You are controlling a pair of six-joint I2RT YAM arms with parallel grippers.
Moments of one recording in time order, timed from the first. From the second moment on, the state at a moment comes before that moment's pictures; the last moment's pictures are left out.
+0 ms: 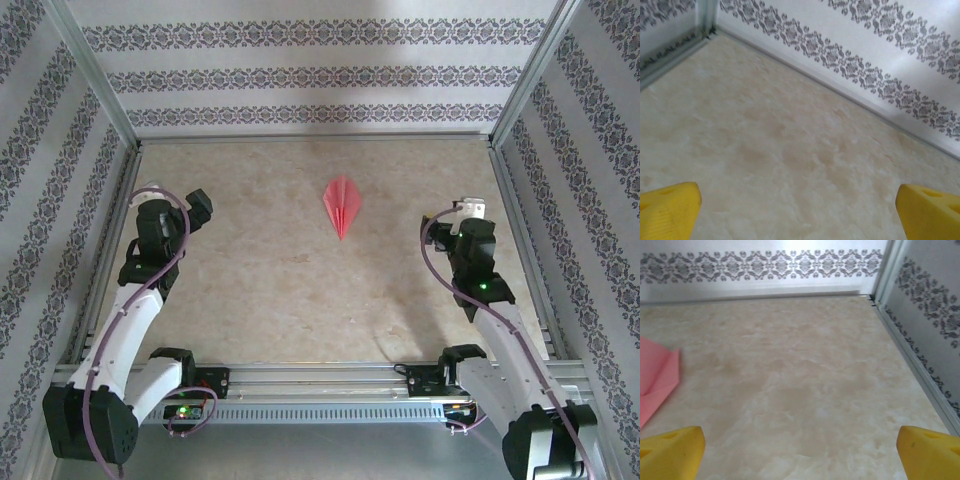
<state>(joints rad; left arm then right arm) -0.02 0.93 0.72 -0.17 -0.20 -0.50 0.08 0.81 0.53 -0.10 0.20 0.08</state>
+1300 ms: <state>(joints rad) 0.02 1.20 0.45 0.28 -0.31 -0.18 -0.02 1.53 0.36 0.84 -0.03 0.07</state>
